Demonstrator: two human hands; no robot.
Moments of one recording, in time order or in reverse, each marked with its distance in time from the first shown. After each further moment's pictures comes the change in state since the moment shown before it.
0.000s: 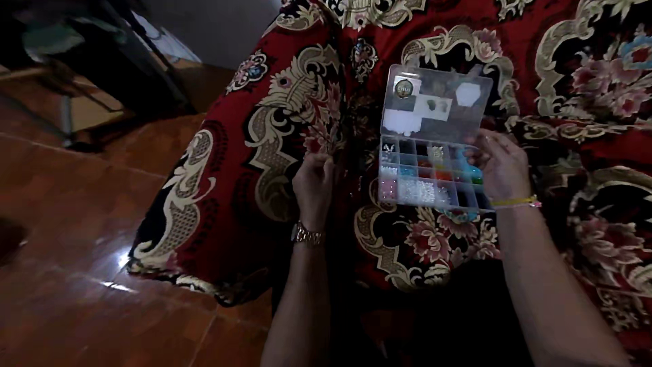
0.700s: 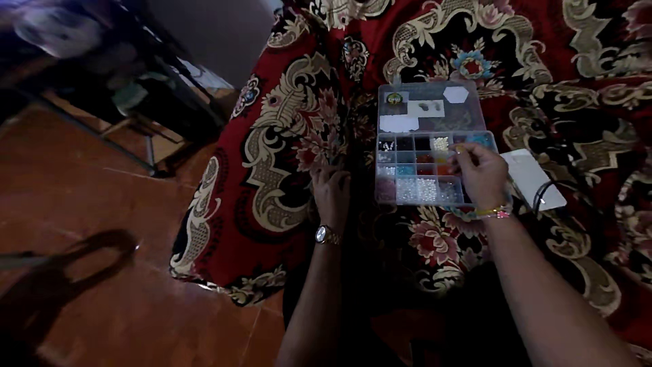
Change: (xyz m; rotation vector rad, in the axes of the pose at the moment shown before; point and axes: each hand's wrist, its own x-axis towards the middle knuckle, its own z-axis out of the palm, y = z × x) left_hand -0.011 -0.004 0.049 0.427 -0.038 0.159; right_hand -0.018 0.047 0.005 -0.395 0.025 -0.153
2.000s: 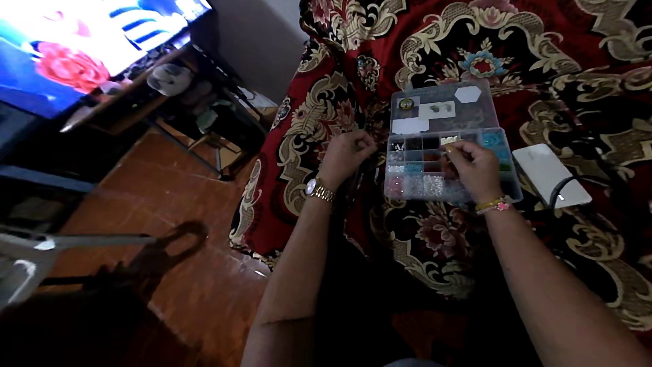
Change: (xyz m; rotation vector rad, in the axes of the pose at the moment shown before) left_hand 0.076 0.088 -0.081 -0.030 -0.404 0.224; right_hand -0.003 -0.012 -0.003 0.208 -0.150 -0.005
